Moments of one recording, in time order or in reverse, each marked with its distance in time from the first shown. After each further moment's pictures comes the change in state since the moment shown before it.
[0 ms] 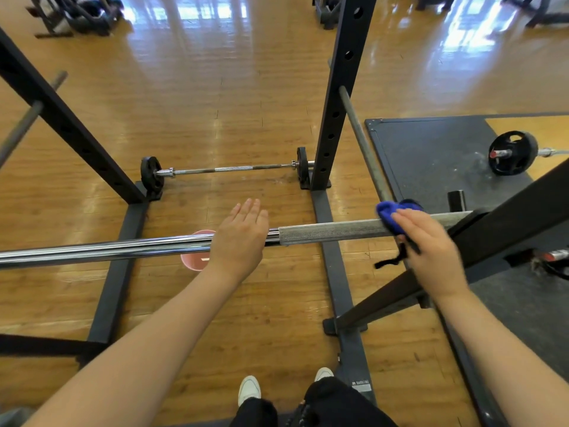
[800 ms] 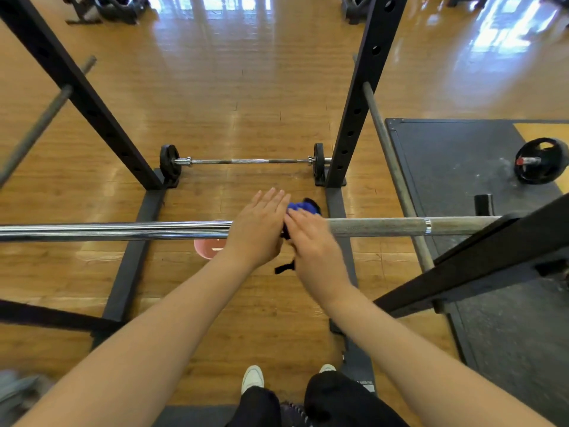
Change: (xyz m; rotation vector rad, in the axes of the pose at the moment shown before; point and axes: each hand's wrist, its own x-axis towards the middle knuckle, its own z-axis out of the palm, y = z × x) left_hand 0.001 -0.006 -0.009 -0.014 -0.181 0.008; right_hand 0.013 -0.155 0.092 0.114 -0.014 -0.226
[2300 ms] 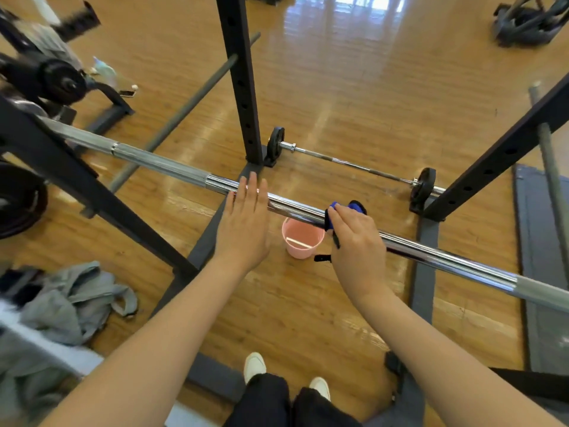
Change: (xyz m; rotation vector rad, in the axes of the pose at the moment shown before) left_hand -0.186 -0.225 0.018 -0.033 0.013 -0.648; right_hand 0.073 -0.175 0.135 -0.017 0.078 -0.228
